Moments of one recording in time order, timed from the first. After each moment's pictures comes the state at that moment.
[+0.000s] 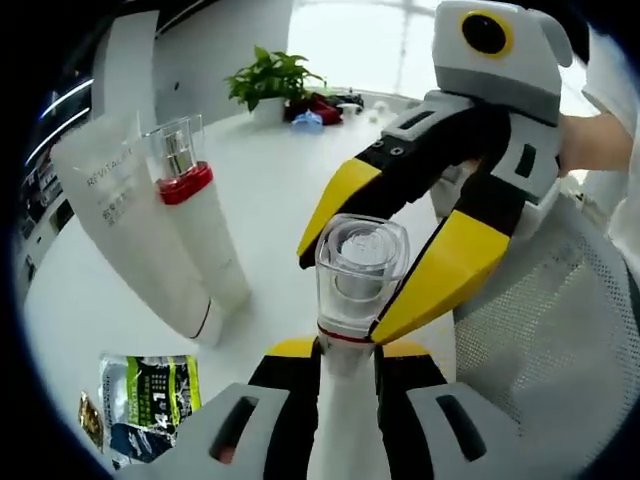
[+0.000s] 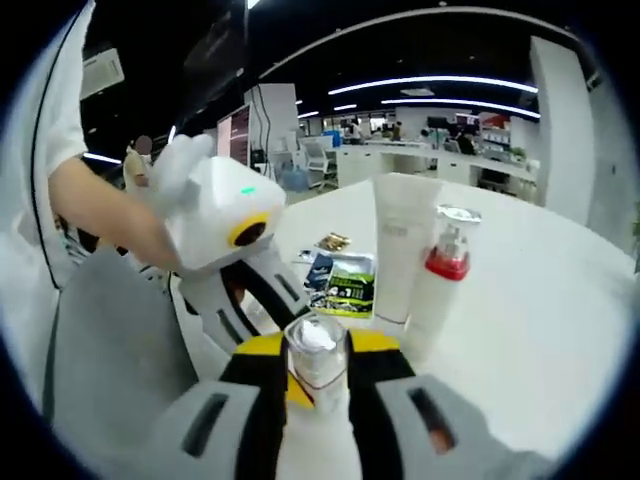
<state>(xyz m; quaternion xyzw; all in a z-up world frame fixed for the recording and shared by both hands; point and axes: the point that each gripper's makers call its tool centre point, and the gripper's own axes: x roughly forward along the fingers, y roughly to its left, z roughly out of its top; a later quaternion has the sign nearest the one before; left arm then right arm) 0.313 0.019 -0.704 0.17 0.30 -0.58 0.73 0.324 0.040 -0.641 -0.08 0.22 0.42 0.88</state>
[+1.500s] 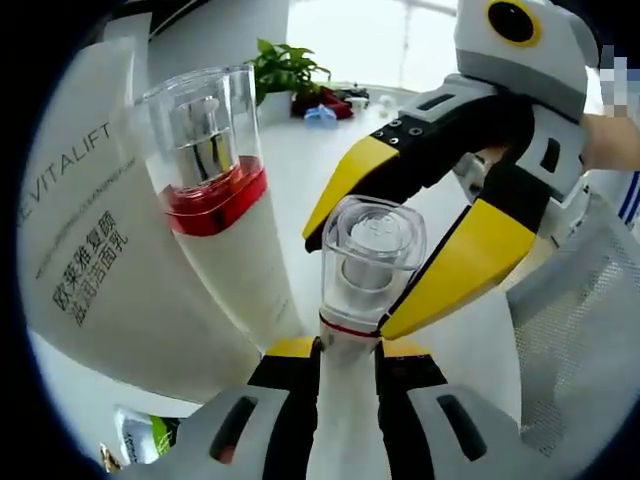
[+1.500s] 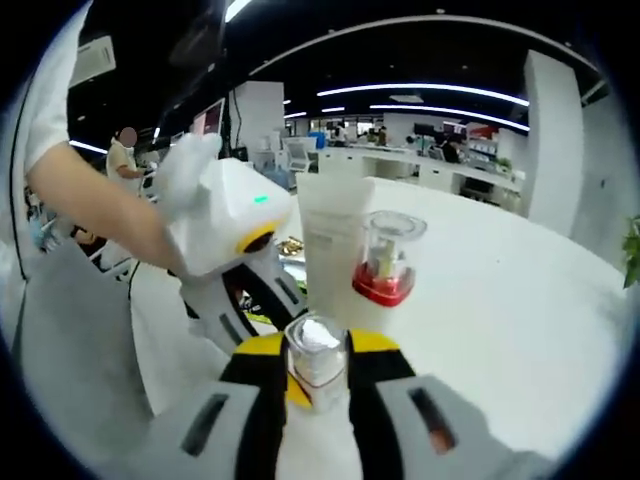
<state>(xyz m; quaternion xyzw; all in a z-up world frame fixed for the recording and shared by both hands) 0.370 -0.006 -0.714 0.19 0.30 -0.58 0.73 0.380 0.011 -0.645 -0.10 0.20 0.38 0.89</state>
